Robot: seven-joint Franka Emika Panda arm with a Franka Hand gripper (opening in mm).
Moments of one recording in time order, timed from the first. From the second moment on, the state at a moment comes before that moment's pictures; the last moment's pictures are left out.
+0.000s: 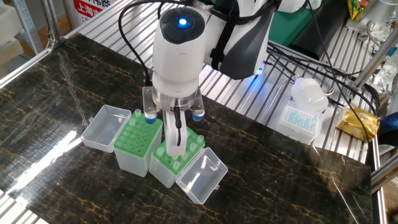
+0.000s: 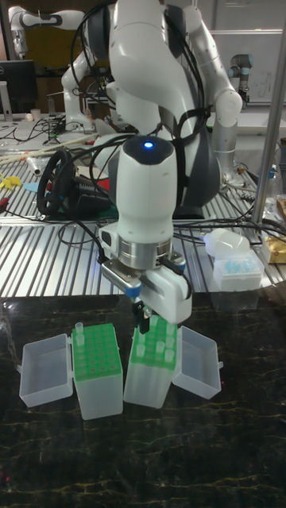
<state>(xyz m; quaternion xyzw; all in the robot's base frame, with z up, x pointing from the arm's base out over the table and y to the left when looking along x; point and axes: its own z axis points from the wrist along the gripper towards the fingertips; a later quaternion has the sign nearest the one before) 0.565 0.013 0.233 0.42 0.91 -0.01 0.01</state>
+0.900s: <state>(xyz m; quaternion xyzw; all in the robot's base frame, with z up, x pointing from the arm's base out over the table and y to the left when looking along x) 0.556 0.003 0.274 0.38 0.92 -0.01 0.01</state>
